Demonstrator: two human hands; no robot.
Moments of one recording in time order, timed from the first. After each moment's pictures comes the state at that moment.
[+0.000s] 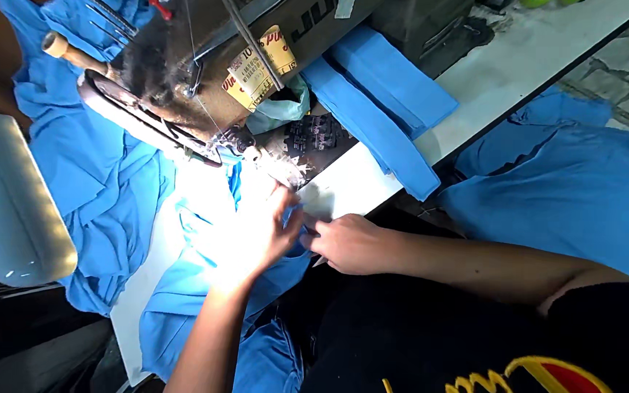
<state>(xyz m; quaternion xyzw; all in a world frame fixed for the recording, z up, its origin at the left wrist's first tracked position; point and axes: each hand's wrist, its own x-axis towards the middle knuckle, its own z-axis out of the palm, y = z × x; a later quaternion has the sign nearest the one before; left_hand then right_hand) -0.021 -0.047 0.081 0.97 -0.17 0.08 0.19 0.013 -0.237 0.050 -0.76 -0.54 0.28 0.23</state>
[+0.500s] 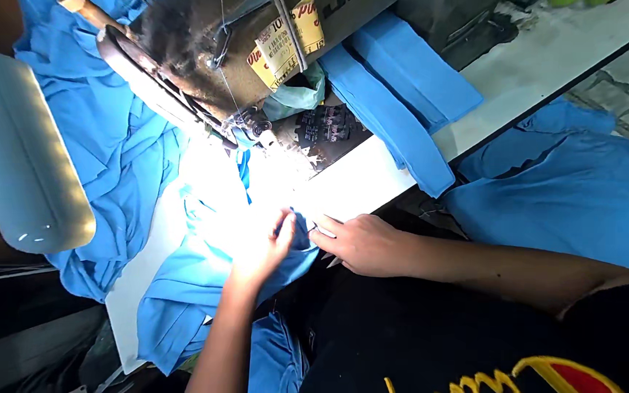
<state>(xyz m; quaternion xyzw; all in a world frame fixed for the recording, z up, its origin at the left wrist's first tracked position) -0.066 -0.033 0.055 0.97 -0.05 0.09 0.21 -0.001 -0.245 0.032 -0.77 -0.56 0.19 0.24</state>
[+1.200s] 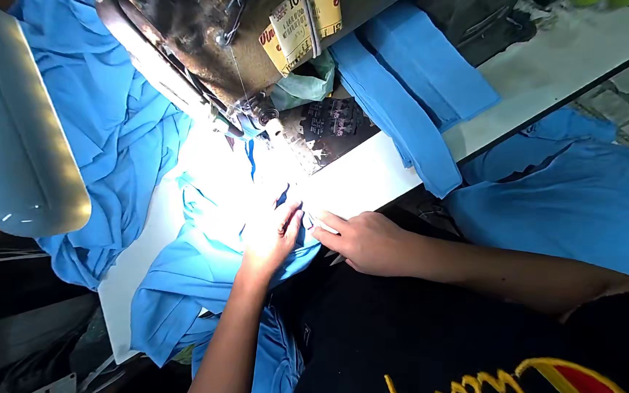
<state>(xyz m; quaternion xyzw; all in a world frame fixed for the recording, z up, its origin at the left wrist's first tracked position) -0.071 -0.035 0.025 0.96 -0.03 0.11 0.24 -0.004 -0.248 0.017 -0.76 -0.58 0.08 0.27</state>
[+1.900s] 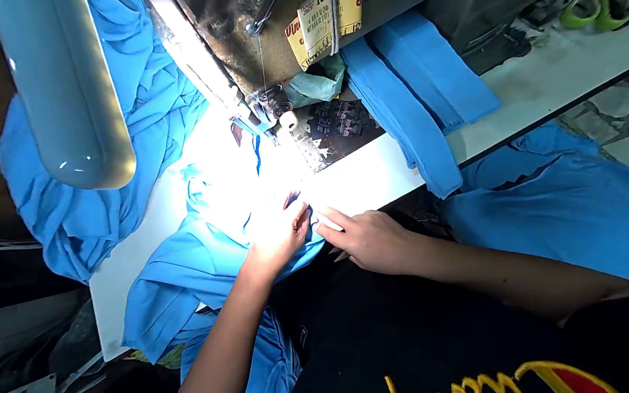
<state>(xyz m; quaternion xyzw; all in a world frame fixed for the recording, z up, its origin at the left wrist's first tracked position) -0.066 -0.040 0.028 0.97 -0.08 0.11 0.18 -0.008 -0.248 0.014 -0.77 -0.58 0.05 0.26</state>
